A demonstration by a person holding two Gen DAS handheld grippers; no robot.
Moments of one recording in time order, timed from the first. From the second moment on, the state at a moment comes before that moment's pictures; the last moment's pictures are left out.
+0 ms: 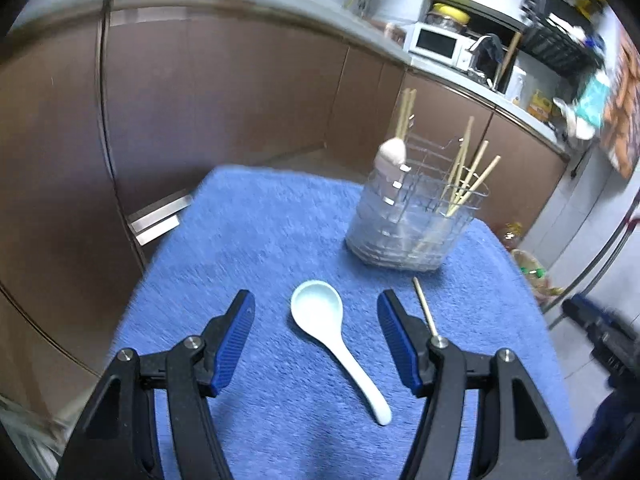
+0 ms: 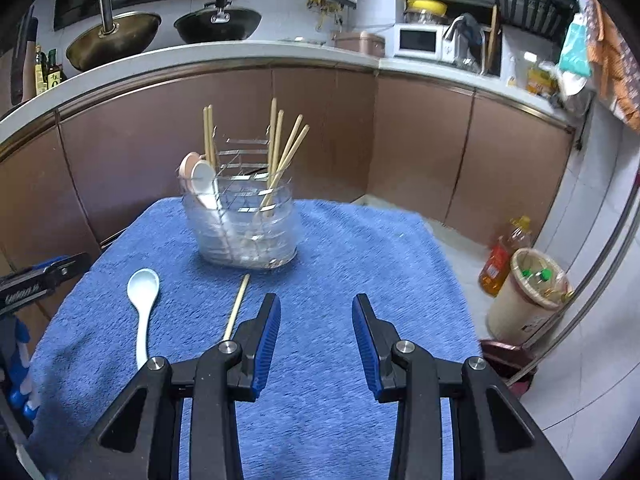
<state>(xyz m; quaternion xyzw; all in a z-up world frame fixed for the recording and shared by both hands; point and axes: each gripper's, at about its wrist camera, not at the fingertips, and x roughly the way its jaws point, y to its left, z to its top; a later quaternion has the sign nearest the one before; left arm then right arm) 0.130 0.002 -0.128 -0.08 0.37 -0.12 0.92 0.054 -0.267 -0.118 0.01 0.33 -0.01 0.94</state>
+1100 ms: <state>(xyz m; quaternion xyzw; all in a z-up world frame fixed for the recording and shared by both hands) 0.248 0.001 -0.218 -0.16 0.54 -0.21 0.80 0.220 -0.189 -0.216 0.00 0.54 0.09 0.84</state>
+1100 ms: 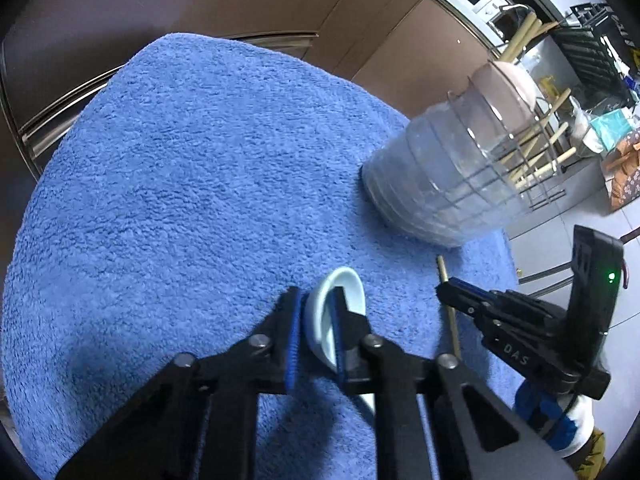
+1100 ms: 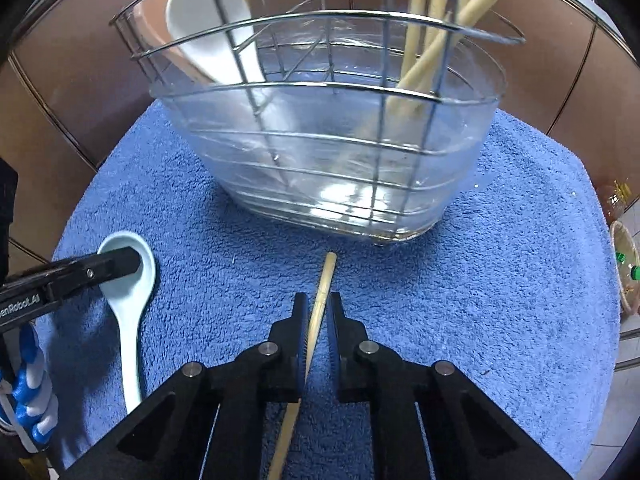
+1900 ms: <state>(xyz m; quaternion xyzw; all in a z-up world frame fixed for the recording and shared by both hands) 0.134 -0.012 -0.108 -0.05 0.38 -0.21 0.90 0.082 -0.216 -0.104 0.05 0.37 0.21 0.90</state>
